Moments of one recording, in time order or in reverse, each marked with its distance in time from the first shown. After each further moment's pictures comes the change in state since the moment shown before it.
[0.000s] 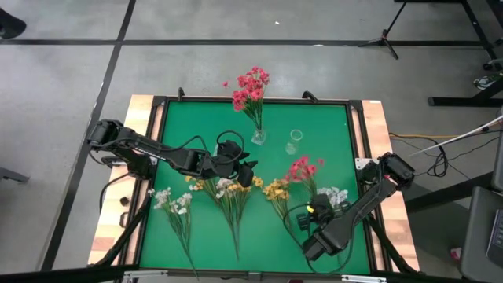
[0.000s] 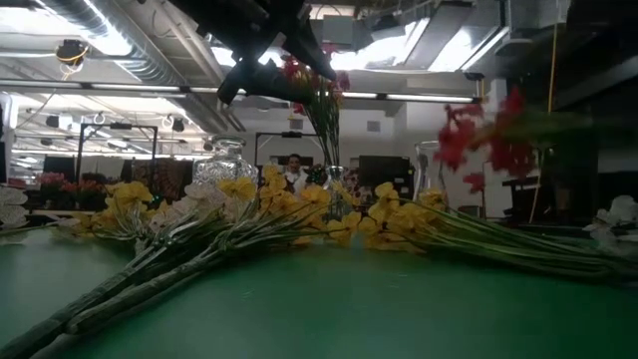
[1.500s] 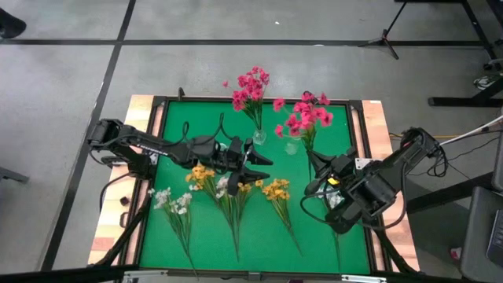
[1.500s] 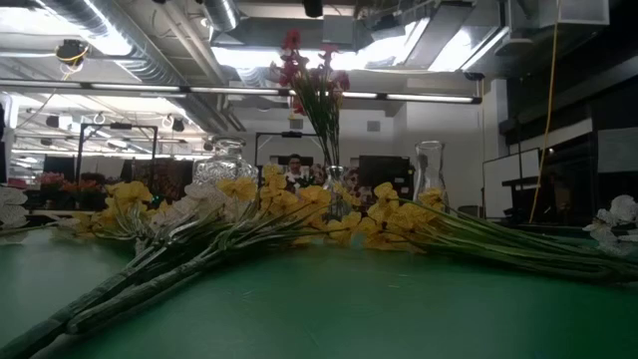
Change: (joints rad) left arm 0.079 0.000 0.000 0.728 0.696 0.390; right arm -0.069 -0.414 0.107 0.145 1.098 -0.739
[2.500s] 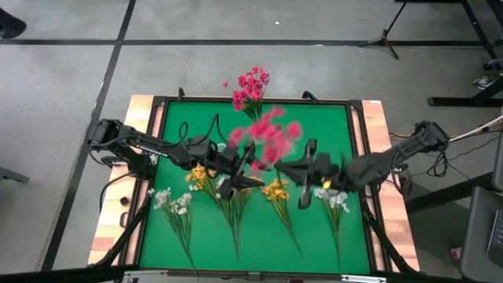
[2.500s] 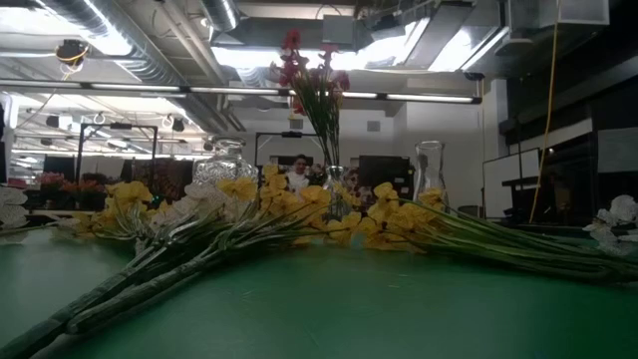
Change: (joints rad) left arm -0.019 0.000 0.000 0.100 0.113 0.134; right arm -0.203 -0.190 -0.371 1.568 -0.760 -1.299
